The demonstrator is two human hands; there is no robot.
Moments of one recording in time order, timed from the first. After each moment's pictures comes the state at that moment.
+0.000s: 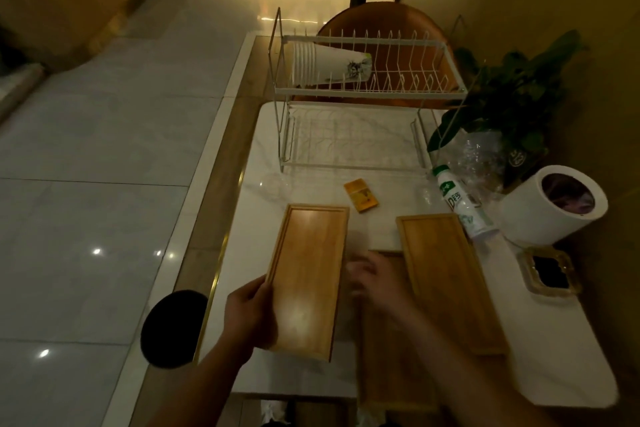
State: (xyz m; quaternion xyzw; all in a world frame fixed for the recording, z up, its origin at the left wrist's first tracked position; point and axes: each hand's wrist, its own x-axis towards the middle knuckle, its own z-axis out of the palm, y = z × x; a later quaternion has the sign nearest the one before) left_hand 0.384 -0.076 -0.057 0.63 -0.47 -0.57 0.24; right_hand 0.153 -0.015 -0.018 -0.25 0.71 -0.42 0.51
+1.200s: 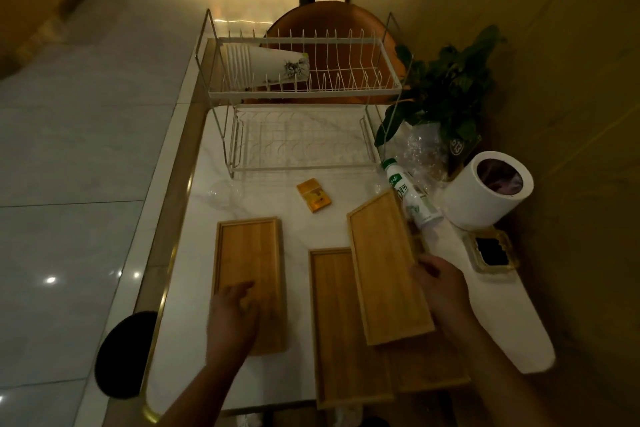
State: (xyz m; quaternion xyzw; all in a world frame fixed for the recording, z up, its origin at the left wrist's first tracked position) left_hand 0.334 -0.058 -0.078 0.62 -0.69 -0.35 0.14; right_hand 0.026 0.085 -0.005 -0.19 0.84 -0.43 0.28
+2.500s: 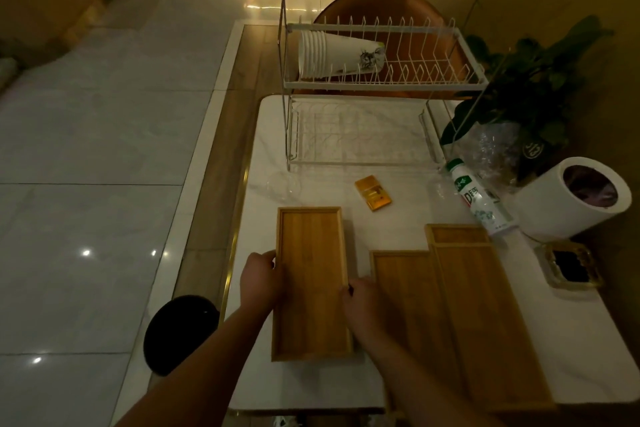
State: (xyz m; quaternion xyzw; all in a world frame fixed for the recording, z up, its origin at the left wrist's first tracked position) left_hand 0.371 -0.160 -0.078 0.62 -0.68 -0.38 0.10; right_hand 0.222 -0.043 -0.081 -0.35 0.87 -0.16 0.30
